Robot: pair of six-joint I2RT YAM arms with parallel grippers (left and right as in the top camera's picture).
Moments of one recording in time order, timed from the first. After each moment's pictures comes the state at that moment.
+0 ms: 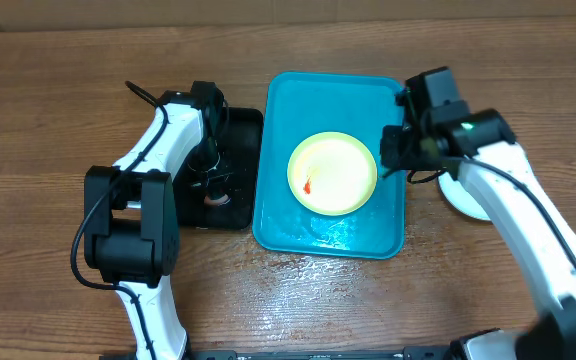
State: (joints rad) left arm -0.14 2.08 1.50 -1.12 0.00 -0.42; right arm 0.28 1.54 1.35 -0.93 -0.11 0.34
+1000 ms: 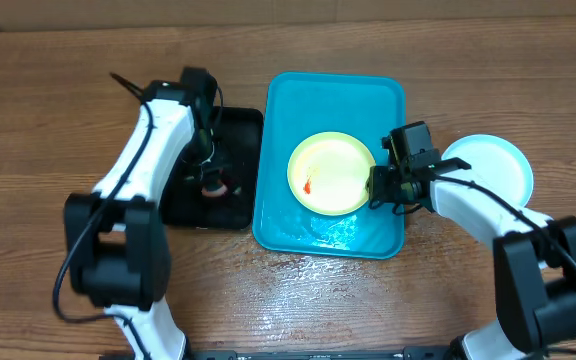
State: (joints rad) left arm -0.14 1.94 1.55 -1.23 0.03 -0.40; right arm 0.28 1.74 0.93 -0.39 -0.15 0.33
